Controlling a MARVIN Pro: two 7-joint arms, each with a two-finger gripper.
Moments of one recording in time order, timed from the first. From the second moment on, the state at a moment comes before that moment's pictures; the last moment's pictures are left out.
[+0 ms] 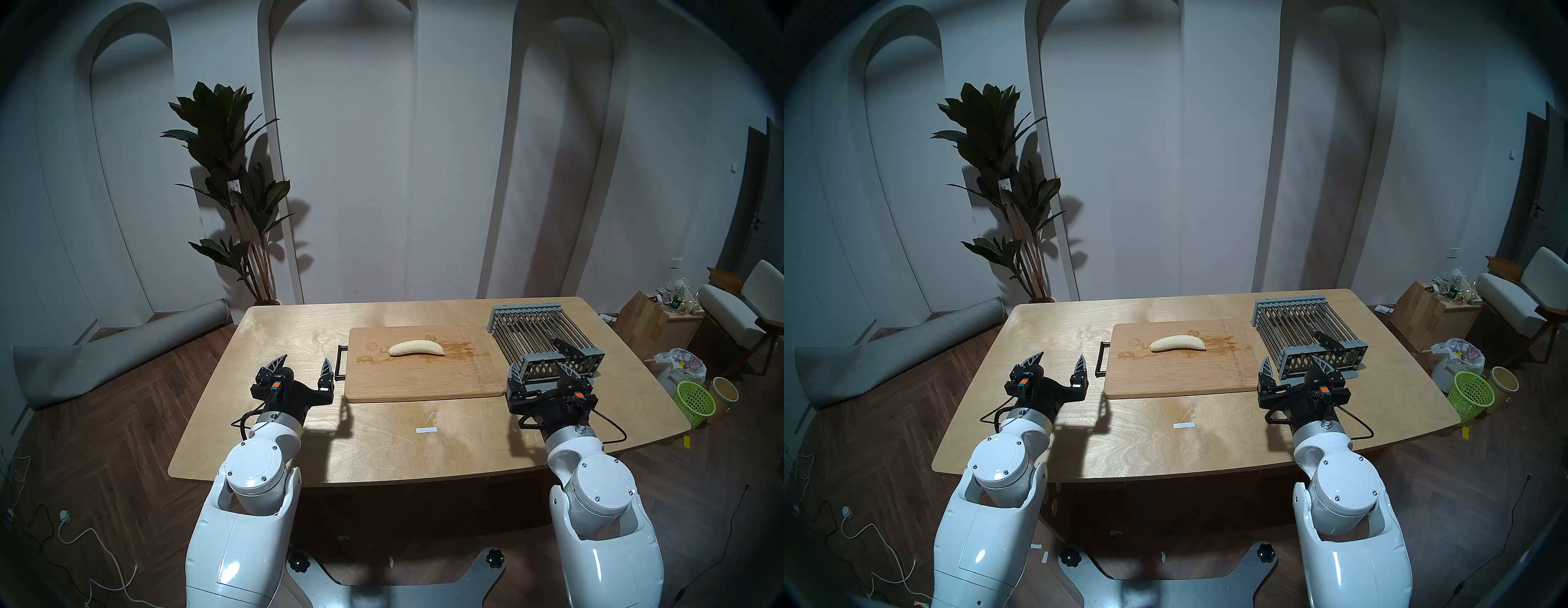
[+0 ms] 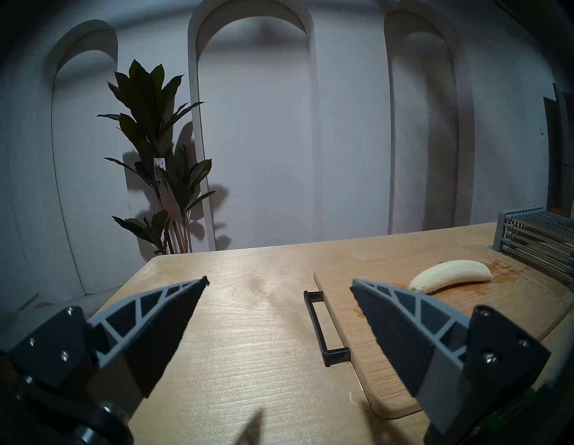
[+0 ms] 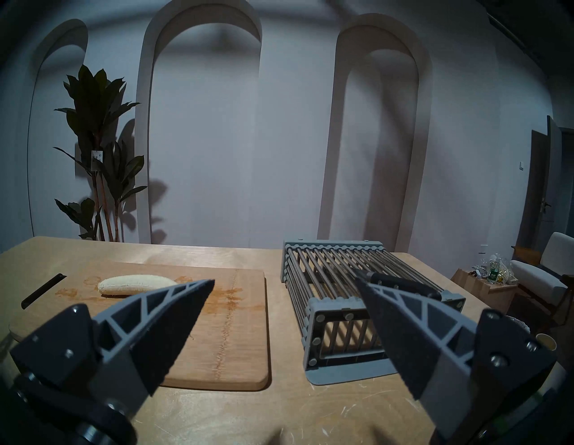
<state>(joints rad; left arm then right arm) 1.78 -1.51 -1.55 -1.77 0.03 0.06 0.00 -1.98 -1.50 1.66 -2.05 0.02 0.11 -0.01</state>
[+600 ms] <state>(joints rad) 1.76 -1.49 -1.53 -1.75 0.05 0.07 0.02 -2.03 -1.45 1.80 -2.15 0.04 0.24 0.02</state>
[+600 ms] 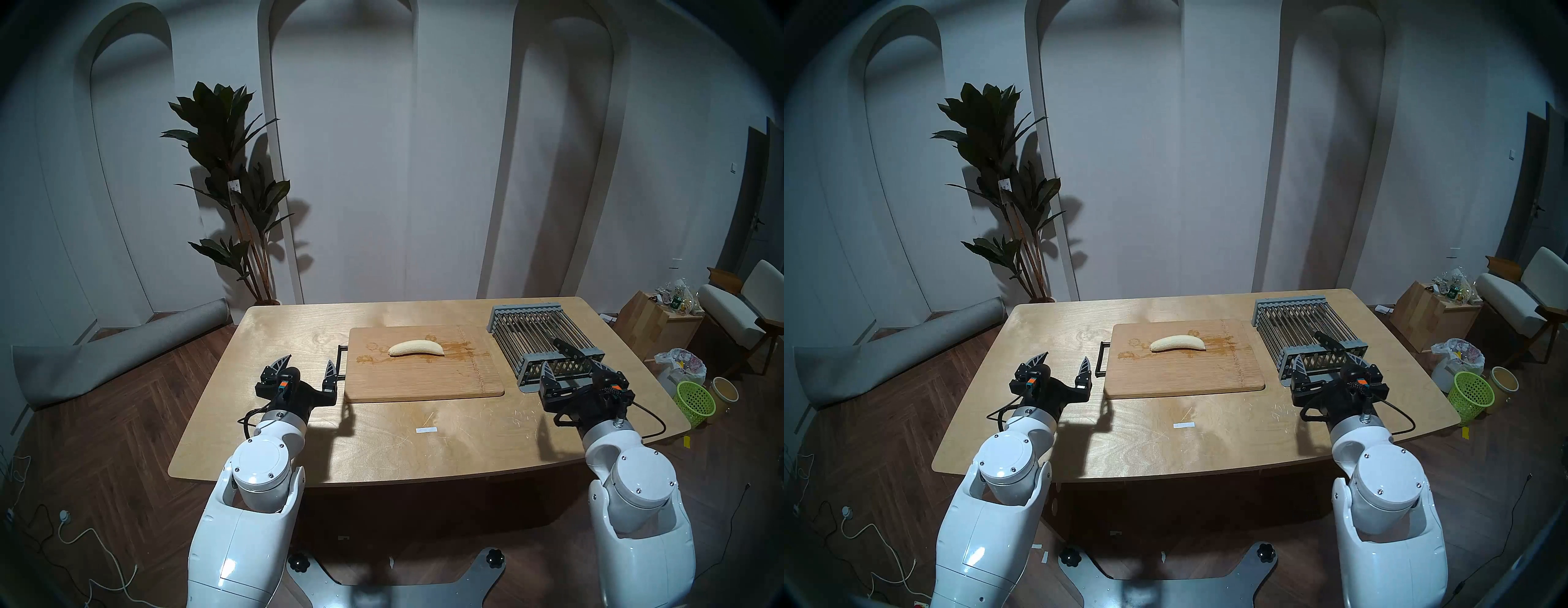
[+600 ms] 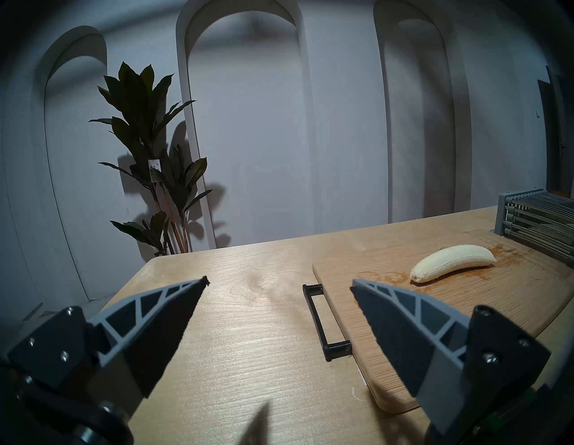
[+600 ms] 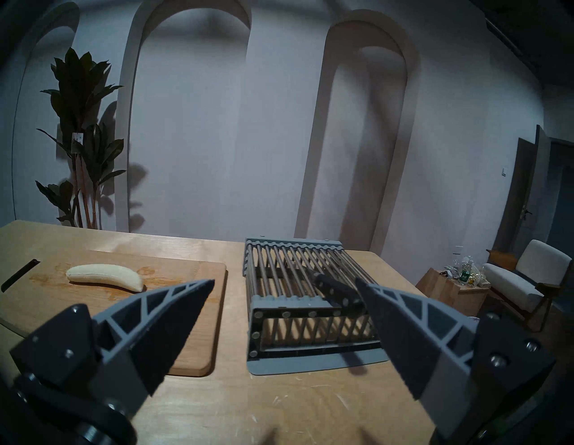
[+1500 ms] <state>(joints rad) 1.76 -1.48 -1.52 -1.75 0.04 0.07 0.02 -1.84 -1.46 1.91 -1.87 0.21 0.17 0.04</state>
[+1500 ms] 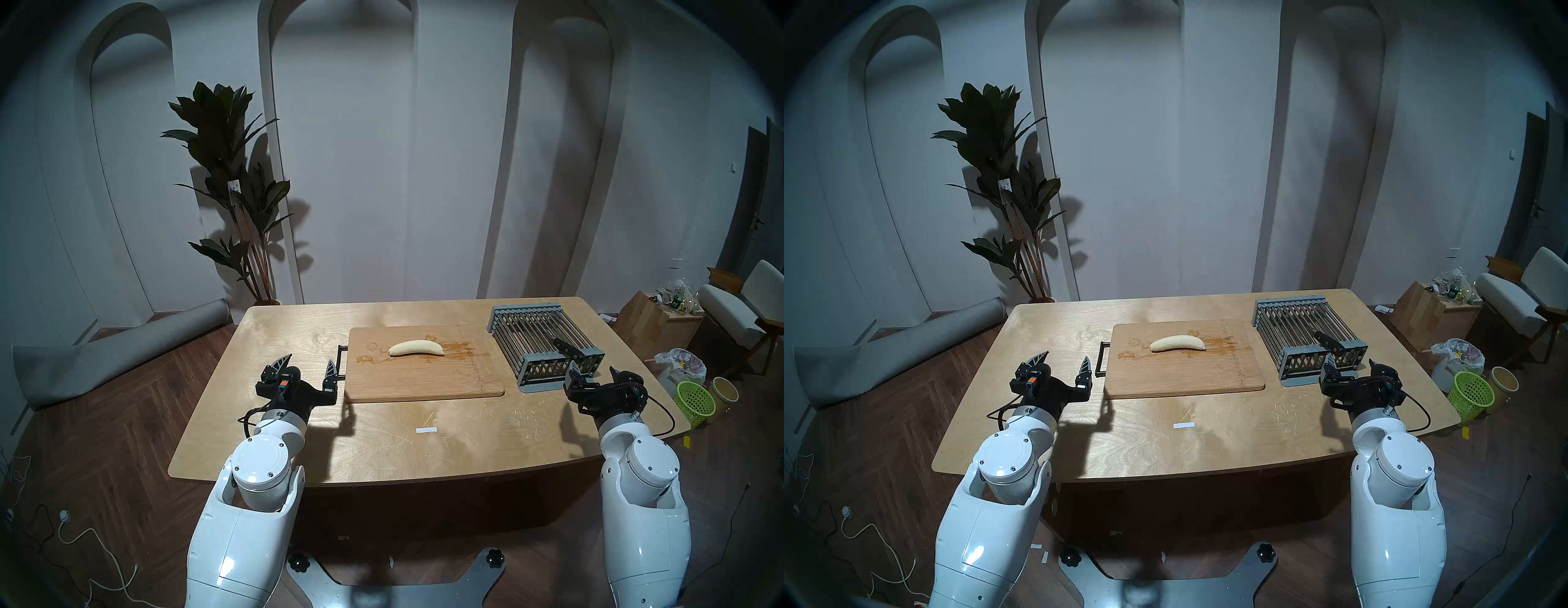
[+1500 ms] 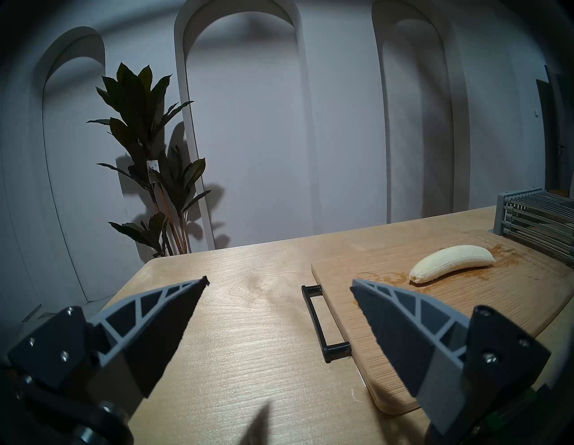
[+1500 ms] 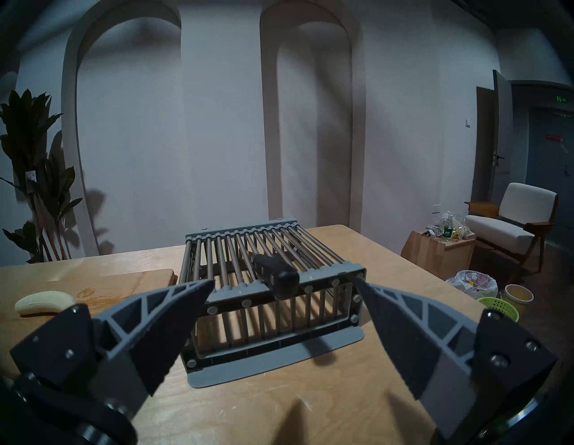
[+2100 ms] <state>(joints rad) 1.76 -1.48 -1.51 -1.75 0.04 0.07 0.02 -1.77 -1.40 1.88 -1.88 0.16 0.23 0.08</state>
